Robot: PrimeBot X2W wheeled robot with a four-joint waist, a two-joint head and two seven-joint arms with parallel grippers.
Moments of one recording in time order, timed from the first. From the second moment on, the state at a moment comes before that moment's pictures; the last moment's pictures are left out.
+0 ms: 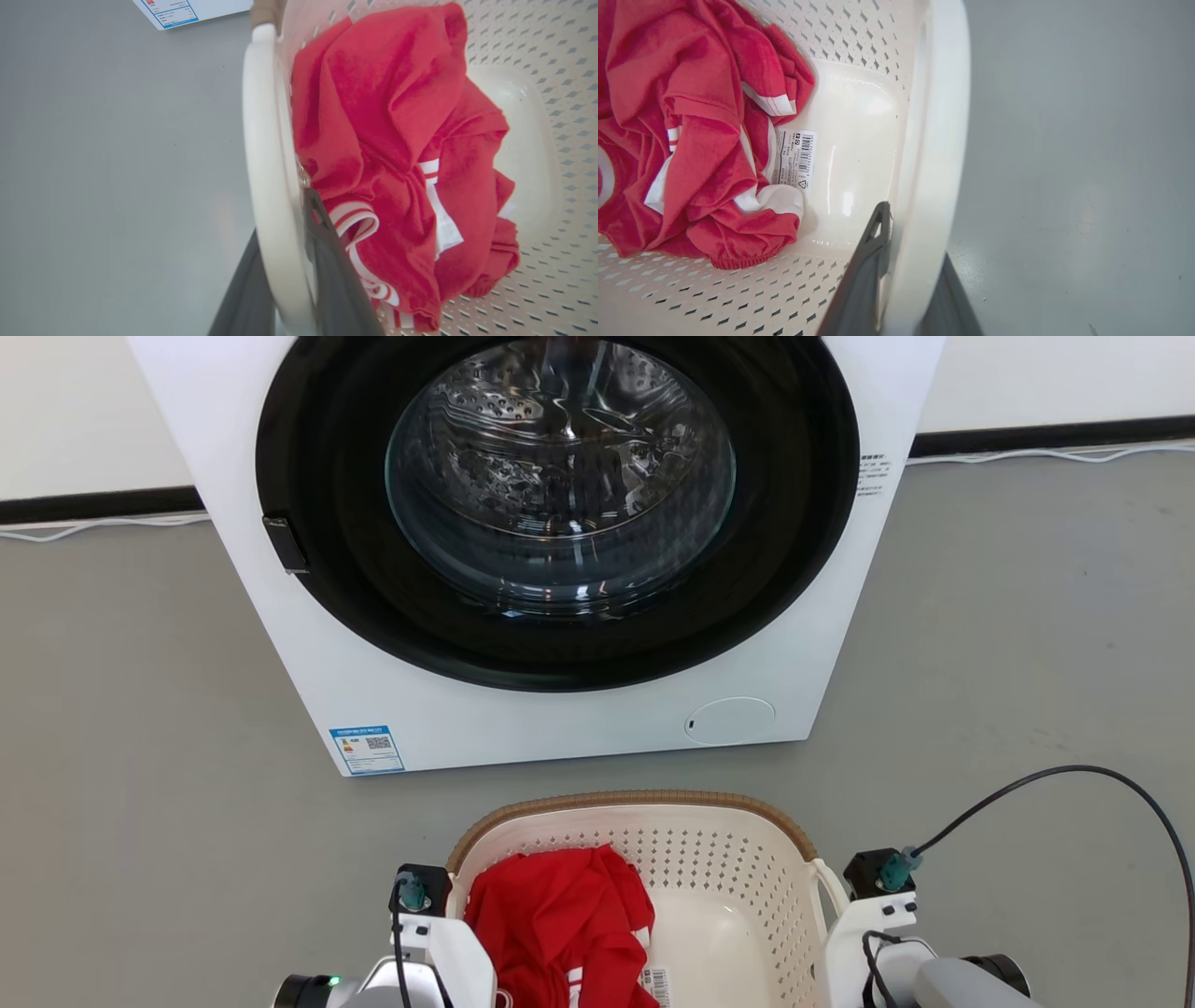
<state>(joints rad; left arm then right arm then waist) -0.56 0.06 -1.15 1.22 -1.07 0.10 0.04 -0.53 -0.08 0.73 1.20 0.73 0.11 0.28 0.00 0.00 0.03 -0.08</state>
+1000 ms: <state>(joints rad) -0.55 0.05 -1.18 1.23 -1.11 0.10 0.04 -0.53 -0.08 0.79 1.22 0.79 0.11 0.27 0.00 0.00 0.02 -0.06</state>
